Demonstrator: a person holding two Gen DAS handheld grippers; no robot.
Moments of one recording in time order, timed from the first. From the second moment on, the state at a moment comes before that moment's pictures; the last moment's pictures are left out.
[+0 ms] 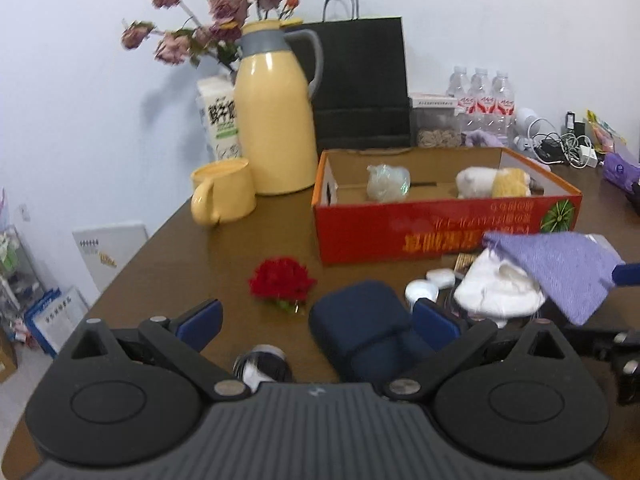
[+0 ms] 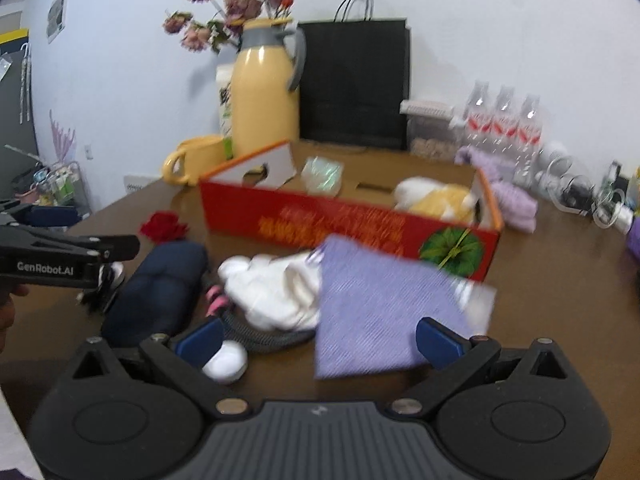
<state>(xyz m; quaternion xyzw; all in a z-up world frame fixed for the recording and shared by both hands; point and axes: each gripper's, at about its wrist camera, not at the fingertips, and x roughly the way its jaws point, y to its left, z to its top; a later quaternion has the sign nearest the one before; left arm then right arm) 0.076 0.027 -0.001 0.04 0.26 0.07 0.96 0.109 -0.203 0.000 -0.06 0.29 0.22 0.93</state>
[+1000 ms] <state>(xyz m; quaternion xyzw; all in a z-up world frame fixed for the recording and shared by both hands) 0.065 0.021 -0.013 0.02 0.27 0.05 0.96 0.098 -0.167 -0.017 -0.08 0.29 0.29 0.91</state>
